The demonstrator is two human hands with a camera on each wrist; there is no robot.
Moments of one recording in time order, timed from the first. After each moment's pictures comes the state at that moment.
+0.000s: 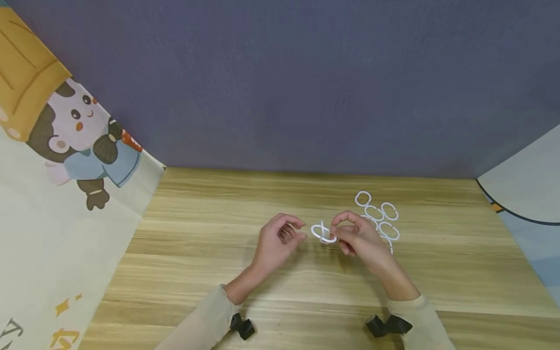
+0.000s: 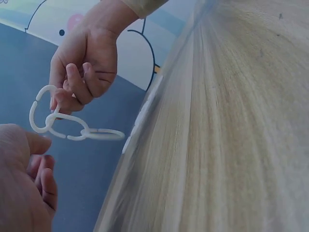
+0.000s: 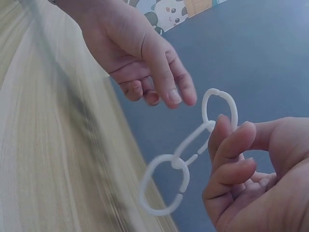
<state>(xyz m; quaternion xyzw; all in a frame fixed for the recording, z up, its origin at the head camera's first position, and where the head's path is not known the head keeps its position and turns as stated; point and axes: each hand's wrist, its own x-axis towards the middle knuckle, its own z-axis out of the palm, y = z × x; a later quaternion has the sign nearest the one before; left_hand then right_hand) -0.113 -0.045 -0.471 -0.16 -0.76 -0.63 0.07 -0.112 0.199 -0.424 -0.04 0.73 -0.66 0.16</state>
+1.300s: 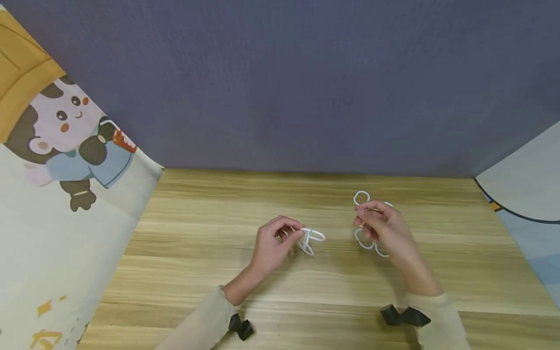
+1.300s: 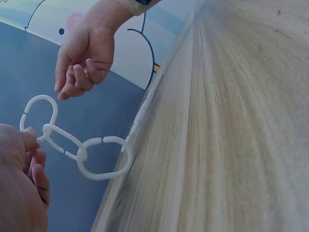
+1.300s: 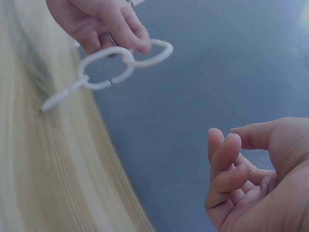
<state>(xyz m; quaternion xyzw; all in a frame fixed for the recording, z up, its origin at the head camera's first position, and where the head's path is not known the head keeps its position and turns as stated) -0.139 -0.010 -0.479 -0.15 -0.75 -0.63 0.13 -0.166 0.280 -0.418 -0.04 0.74 -0.67 0.08</state>
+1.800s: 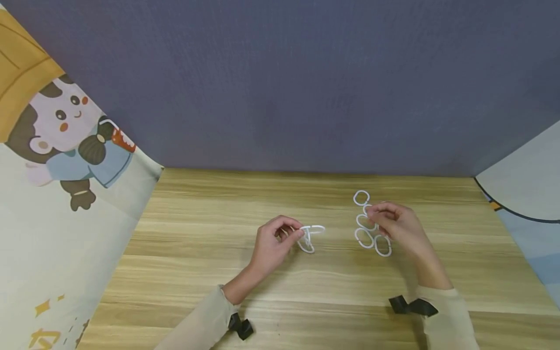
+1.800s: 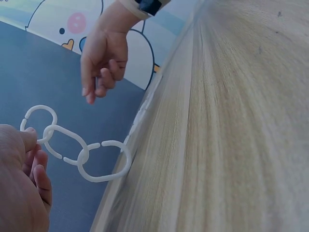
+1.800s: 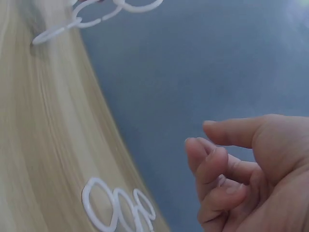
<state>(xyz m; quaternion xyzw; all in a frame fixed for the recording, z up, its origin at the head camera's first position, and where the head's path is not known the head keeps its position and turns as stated) -0.134 -0.012 -0.476 -0.14 -0.74 -0.65 0.10 -0.175 0.316 -0.425 -0.02 0.81 -0.58 0.08</state>
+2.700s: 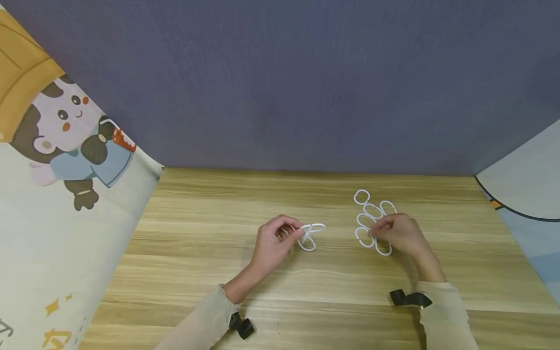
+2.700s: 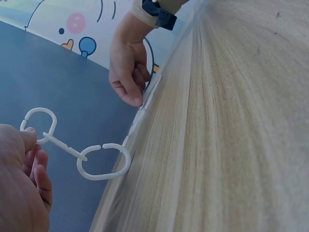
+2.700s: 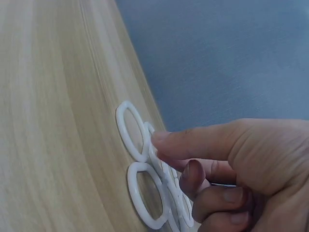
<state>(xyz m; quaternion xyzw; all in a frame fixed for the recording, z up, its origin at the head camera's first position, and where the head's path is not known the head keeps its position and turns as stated) -0.119 -0.022 -0.476 -0.15 -0.74 -0.65 0.08 -0.159 0.330 -0.465 -0.02 0.93 -0.34 0.10</state>
